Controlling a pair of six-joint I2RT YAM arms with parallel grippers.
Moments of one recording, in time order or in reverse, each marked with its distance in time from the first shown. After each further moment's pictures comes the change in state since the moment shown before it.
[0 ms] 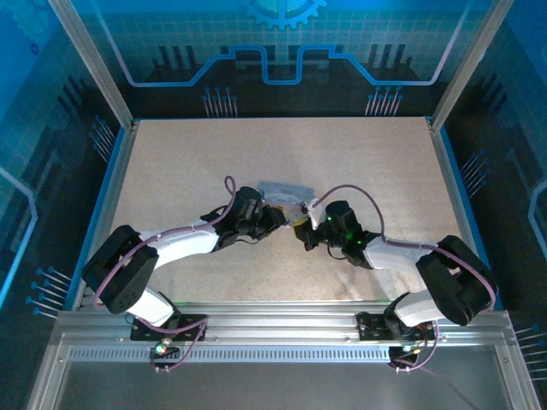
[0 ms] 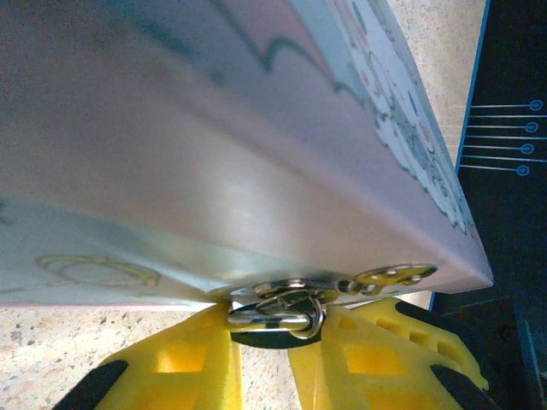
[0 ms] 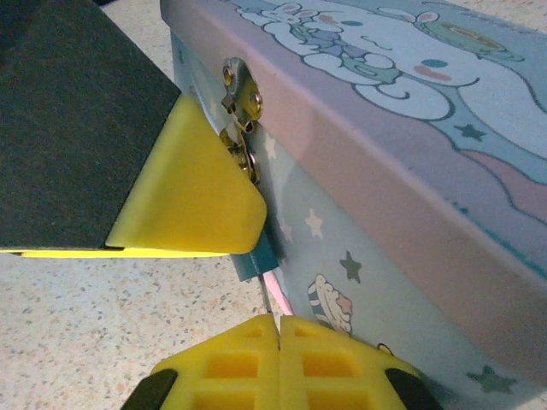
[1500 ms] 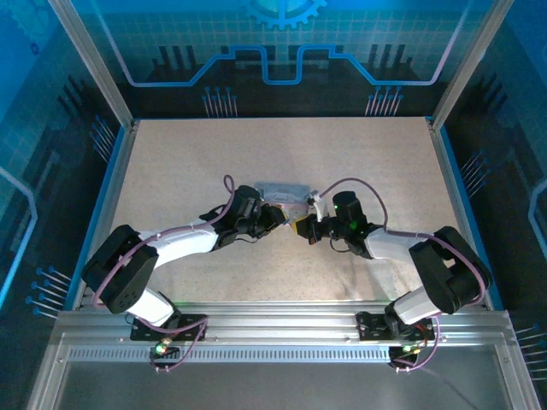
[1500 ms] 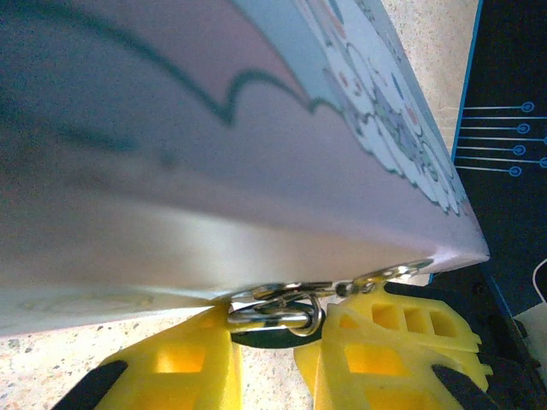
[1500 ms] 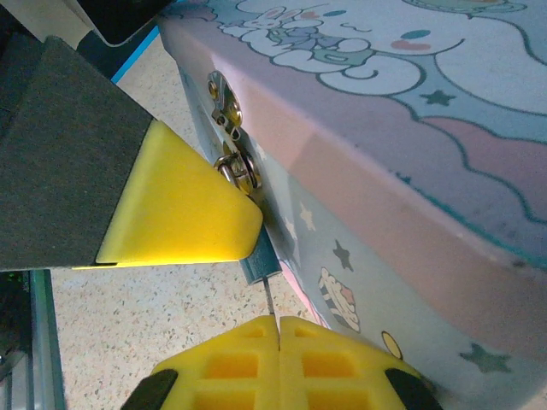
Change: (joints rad) left arm 0.013 0.000 0.000 0.013 0.015 0.005; right arm -0.110 0.073 0.046 0.008 -0.270 0.108
